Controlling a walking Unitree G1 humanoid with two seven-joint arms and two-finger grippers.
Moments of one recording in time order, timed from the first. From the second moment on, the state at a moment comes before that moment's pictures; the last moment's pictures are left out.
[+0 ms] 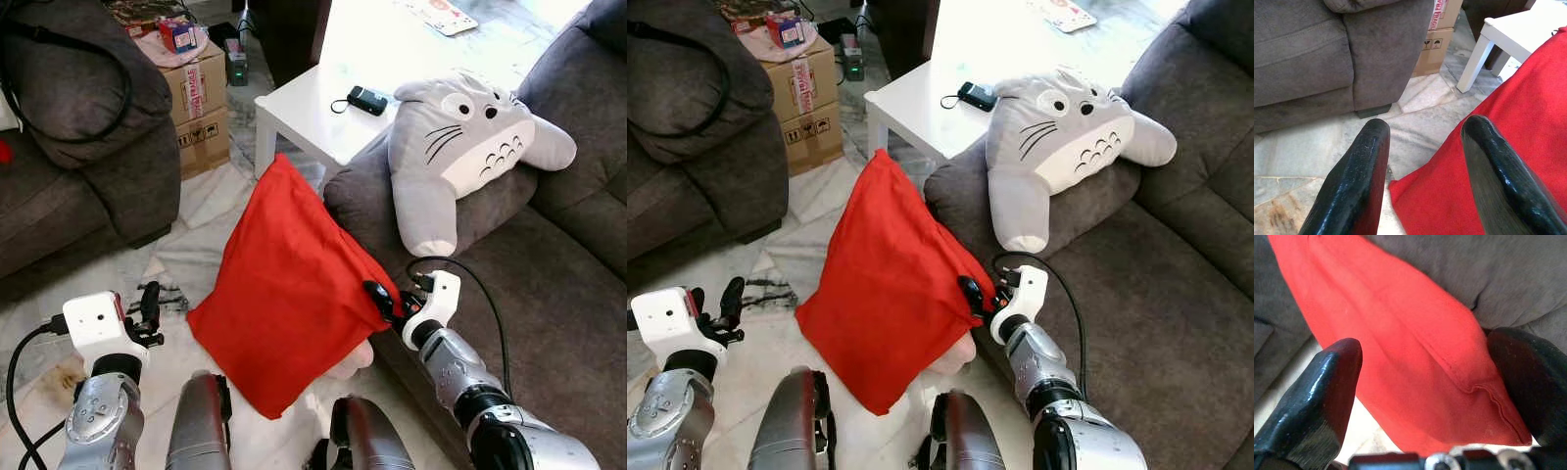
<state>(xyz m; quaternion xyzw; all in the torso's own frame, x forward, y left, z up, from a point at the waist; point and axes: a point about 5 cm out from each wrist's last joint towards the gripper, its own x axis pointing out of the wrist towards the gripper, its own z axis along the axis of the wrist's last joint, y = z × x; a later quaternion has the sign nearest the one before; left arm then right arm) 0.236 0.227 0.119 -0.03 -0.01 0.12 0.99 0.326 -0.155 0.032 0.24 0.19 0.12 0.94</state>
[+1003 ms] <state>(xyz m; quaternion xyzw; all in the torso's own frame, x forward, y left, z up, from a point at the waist) 0.225 0.215 0.119 -0.04 -0.01 0.11 0.99 0.312 -0.150 0.013 0.22 0.22 0.07 0.95</state>
